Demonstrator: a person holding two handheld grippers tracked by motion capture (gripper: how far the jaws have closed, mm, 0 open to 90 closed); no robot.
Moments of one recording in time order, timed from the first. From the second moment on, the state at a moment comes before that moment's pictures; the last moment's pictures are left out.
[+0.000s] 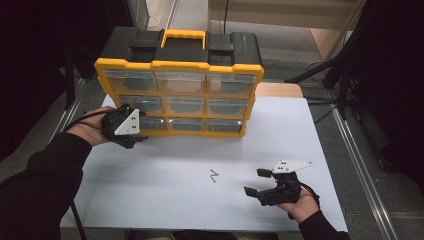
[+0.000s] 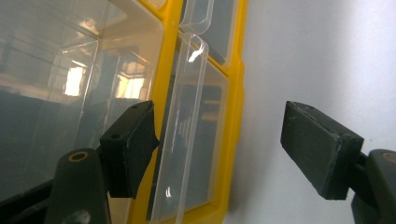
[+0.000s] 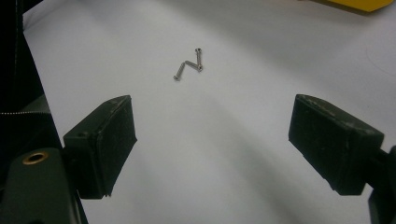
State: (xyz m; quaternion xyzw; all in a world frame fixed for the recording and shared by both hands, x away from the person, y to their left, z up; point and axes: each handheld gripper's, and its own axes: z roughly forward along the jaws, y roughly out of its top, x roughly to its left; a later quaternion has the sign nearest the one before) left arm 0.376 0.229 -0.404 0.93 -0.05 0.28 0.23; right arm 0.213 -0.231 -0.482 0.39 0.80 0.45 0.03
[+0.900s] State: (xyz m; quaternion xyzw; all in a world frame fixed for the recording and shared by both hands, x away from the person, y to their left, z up) left arm 0.375 0.233 -0.418 0.91 -0.07 0.33 0.23; right arm 0.212 -0.231 -0.482 0.39 0.80 0.45 0.03
